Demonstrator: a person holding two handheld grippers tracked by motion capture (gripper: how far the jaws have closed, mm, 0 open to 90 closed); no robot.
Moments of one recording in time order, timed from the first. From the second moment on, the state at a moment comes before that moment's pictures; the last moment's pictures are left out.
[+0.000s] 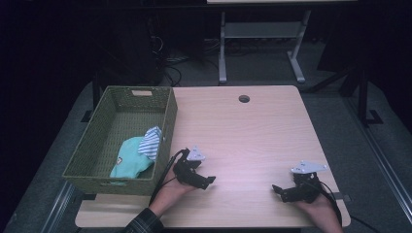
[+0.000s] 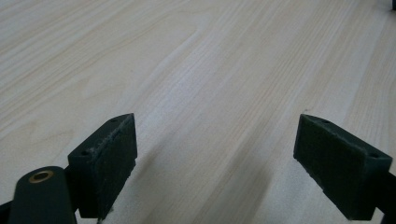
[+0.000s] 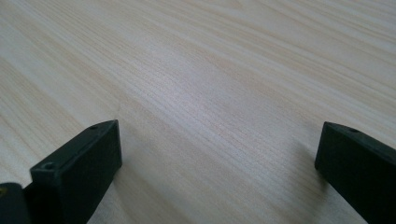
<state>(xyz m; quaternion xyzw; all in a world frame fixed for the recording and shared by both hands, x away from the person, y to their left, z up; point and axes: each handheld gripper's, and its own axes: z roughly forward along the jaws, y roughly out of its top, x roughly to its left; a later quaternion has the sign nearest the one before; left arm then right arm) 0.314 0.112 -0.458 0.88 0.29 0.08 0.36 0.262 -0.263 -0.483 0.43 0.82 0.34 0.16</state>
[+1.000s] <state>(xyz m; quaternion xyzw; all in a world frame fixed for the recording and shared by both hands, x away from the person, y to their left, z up) 0.315 0.114 -0.449 0.88 0.30 0.06 0.37 0.262 -0.263 -0.483 0.43 0.82 0.34 0.16</state>
